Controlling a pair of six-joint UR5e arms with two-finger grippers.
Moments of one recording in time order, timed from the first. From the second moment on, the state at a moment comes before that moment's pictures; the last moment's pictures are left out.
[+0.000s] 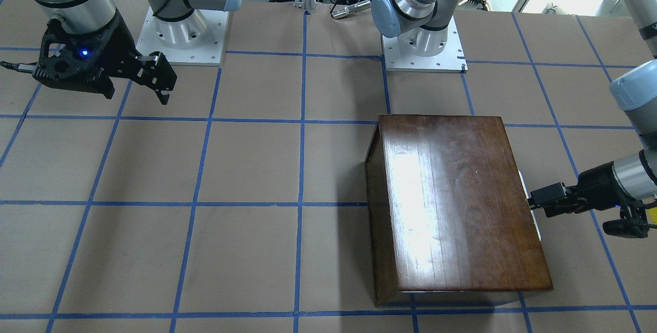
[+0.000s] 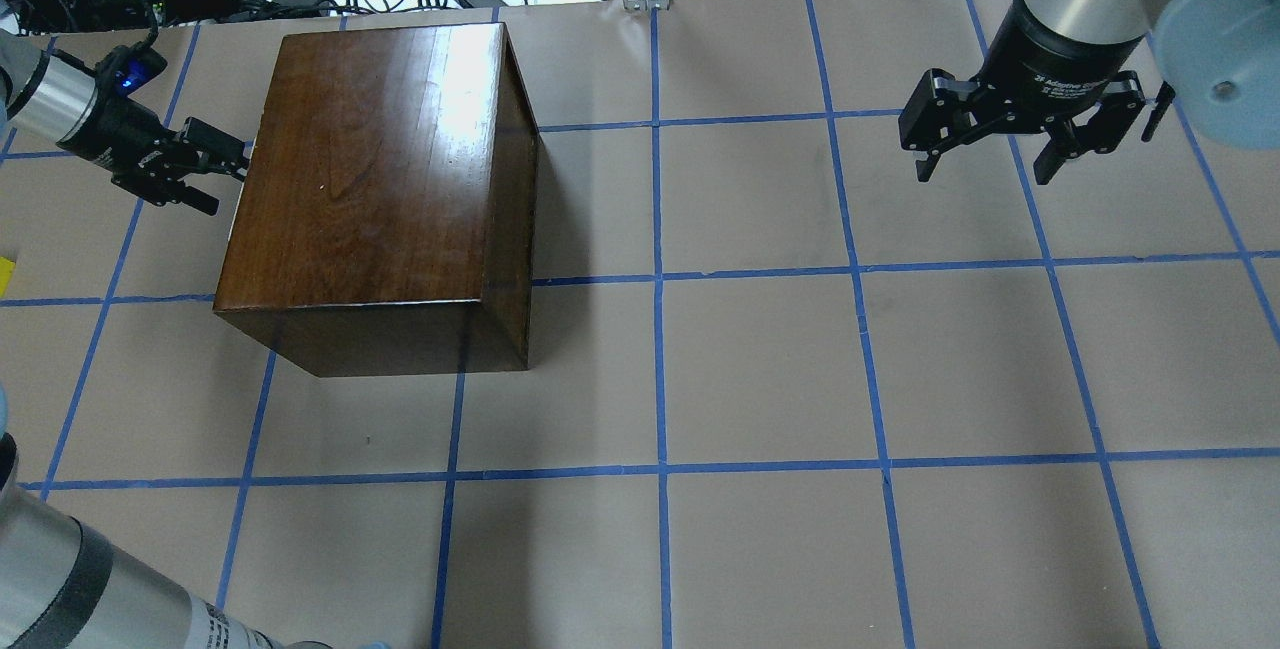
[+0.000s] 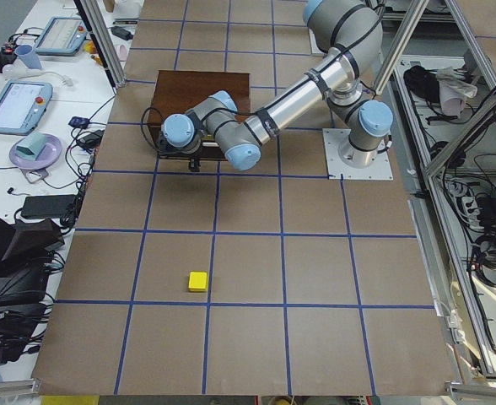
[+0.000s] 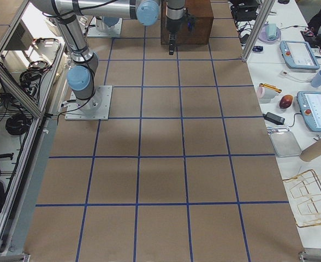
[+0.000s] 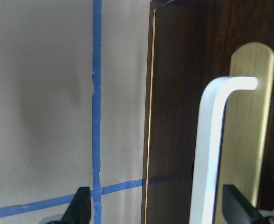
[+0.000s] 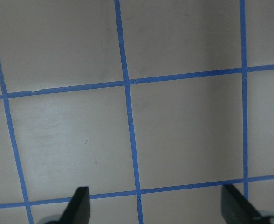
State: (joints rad) left arm -1.03 -2.03 -1.52 -1.42 1.19 0.55; right arm 1.52 -1.59 1.63 -1.60 -1.59 0.04
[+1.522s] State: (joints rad) left arm -1.03 -2.05 -1.51 -1.36 1.27 0.56; right arm 1.52 -1.59 1.63 -1.60 -1.59 0.04
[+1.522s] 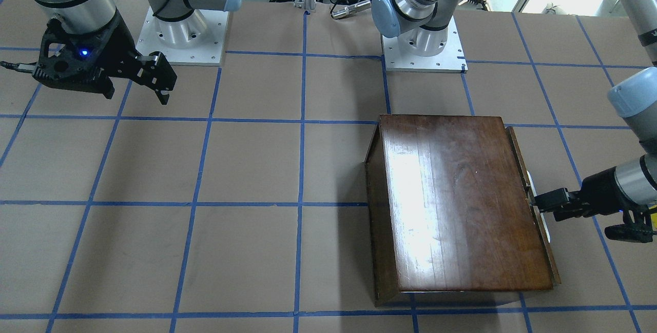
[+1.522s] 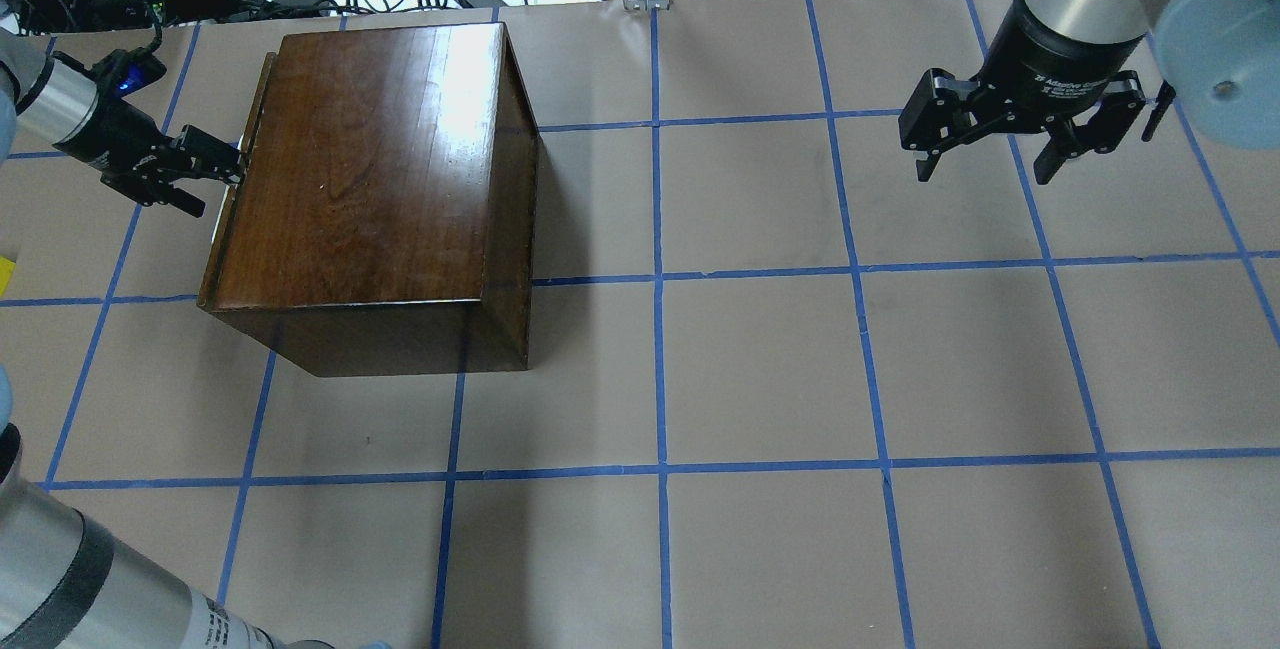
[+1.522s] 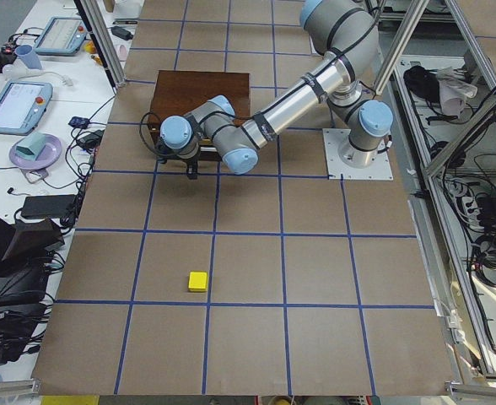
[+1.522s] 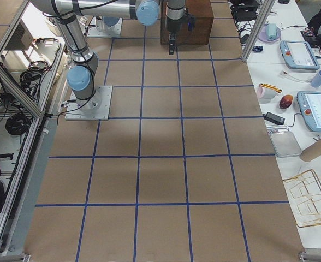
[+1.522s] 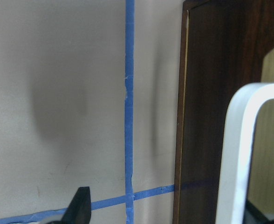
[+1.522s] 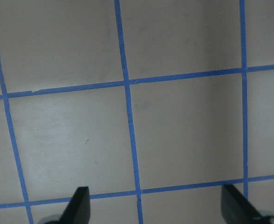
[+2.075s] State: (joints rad) left arm -1.03 -2.05 -1.51 -1.36 1.28 0.57; right arm 1.52 -1.59 1.63 -1.60 -1.59 0.04
